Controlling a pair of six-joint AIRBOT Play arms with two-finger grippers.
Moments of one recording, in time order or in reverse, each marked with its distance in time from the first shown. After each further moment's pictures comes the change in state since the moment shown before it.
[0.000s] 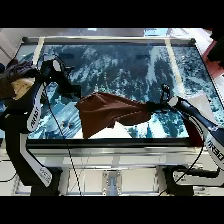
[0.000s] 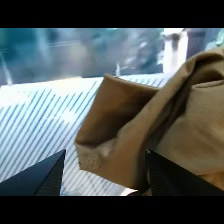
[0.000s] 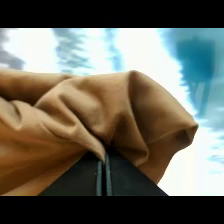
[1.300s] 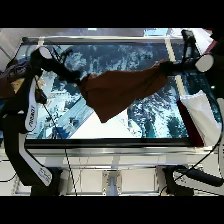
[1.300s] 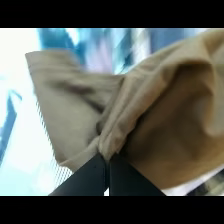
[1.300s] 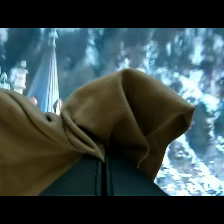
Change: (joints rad) left arm 0.031 0.058 0.254 -0.215 -0.011 0.132; right arm 0.000 0.147 0.657 -0.240 0.367 -0.004
